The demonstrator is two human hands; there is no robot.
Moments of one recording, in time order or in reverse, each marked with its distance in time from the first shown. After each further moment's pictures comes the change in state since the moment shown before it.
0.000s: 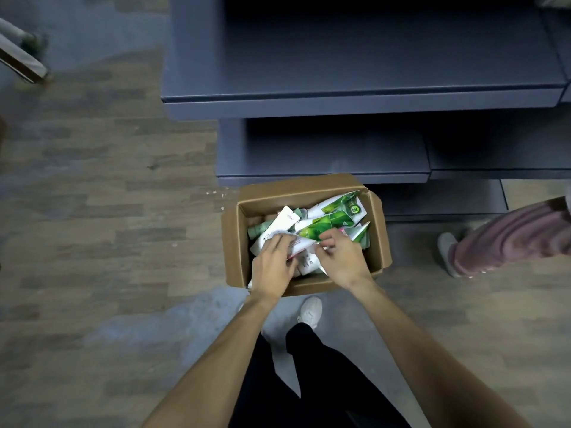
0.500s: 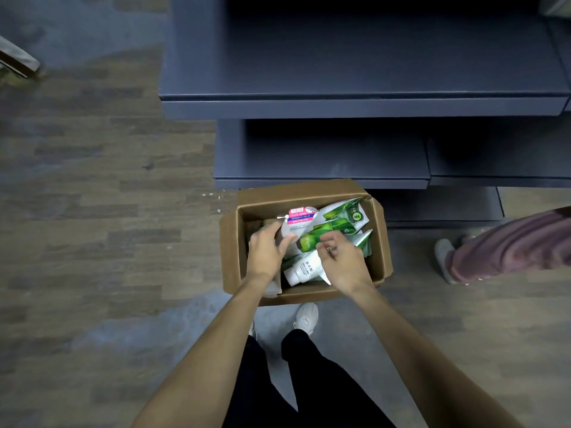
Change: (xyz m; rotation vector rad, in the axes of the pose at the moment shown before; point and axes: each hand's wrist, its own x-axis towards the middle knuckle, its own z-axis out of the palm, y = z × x) left_hand 0.042 -0.012 -0.003 -0.337 0.003 -0.121; right_hand 0.002 -0.002 0.003 0.057 0.032 -0.027
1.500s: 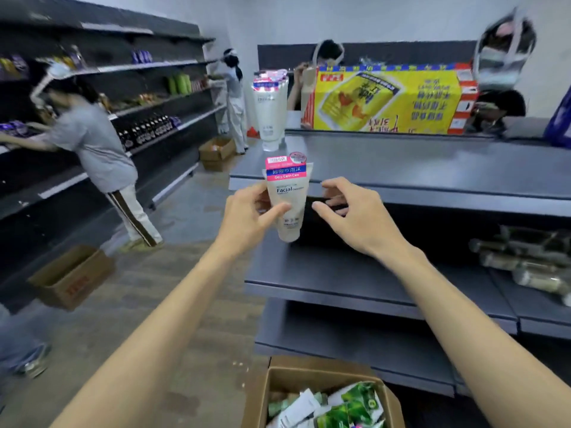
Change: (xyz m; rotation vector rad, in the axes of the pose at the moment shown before) left_hand -0.009 0.310 -0.319 -0.076 0.506 0.658; right_hand -0.065 -0.336 -0.230 -0.079 0.327 -1.060
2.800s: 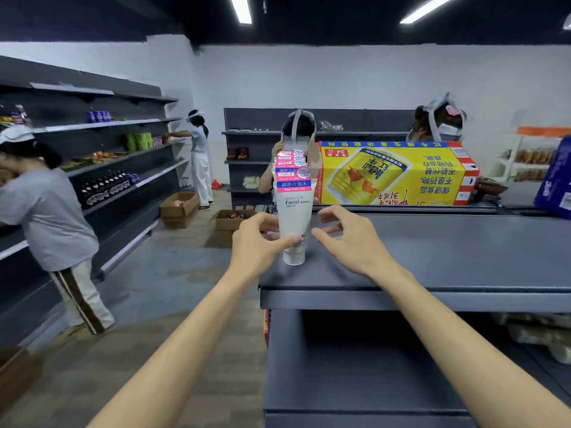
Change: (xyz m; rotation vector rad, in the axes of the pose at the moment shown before) left_hand 0.182 -0.092 -0.051 -0.089 0.016 -0.115; right_hand 0.188 -0.023 0.070 -0.132 0.124 0.095
